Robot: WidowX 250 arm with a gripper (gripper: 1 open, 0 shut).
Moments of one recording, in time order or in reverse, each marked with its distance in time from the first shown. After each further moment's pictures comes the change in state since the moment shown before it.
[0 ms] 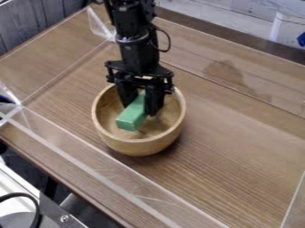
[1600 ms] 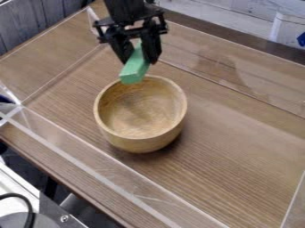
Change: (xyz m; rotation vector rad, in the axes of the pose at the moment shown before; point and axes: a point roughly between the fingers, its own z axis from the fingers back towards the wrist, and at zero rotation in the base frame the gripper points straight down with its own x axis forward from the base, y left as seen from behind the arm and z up) arm 0.028 0.007 0.059 -0.157 -0.170 0.163
